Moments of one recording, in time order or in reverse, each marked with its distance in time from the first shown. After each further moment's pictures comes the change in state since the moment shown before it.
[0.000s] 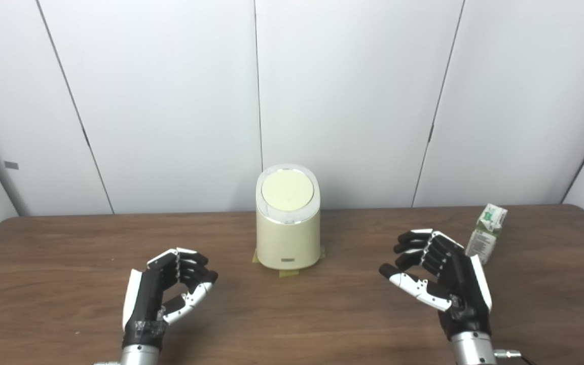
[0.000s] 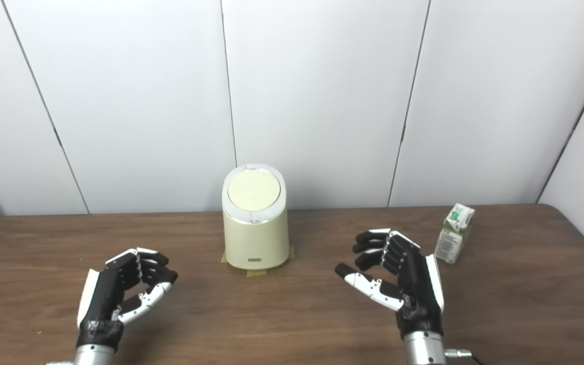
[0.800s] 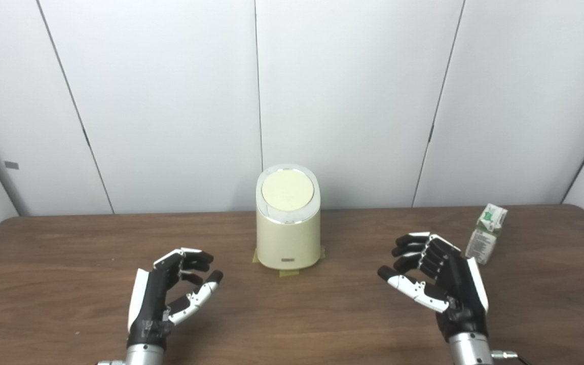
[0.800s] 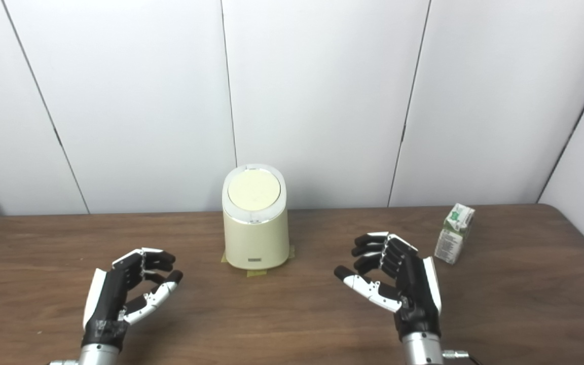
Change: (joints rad) left arm -0.002 -0.004 -0.022 -0.011 0.102 0.061 0.012; right arm -0.007 0.000 -0.003 0.037 0.010 -0.001 0.000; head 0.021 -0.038
